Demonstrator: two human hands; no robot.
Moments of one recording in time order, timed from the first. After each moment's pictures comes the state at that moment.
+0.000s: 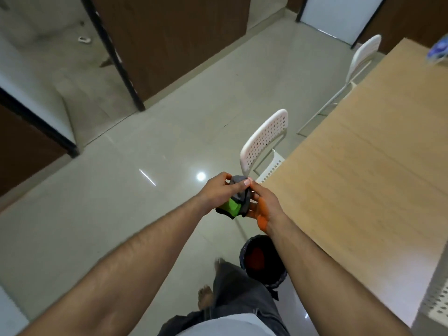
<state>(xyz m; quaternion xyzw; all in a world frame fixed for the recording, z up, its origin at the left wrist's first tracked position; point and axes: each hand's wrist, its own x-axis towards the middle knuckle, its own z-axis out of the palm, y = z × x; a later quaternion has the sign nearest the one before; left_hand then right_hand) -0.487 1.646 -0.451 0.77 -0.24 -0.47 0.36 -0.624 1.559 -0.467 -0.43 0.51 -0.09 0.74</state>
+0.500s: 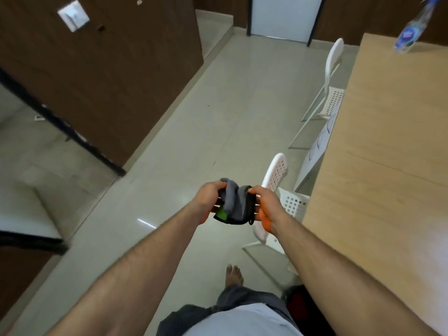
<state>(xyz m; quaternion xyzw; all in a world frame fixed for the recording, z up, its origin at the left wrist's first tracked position) -0.257 1.438 -0.429 0.72 -0.17 -0.55 0.38 -0.422 1.369 -0.469 -0.32 0.56 -0.17 0.74</state>
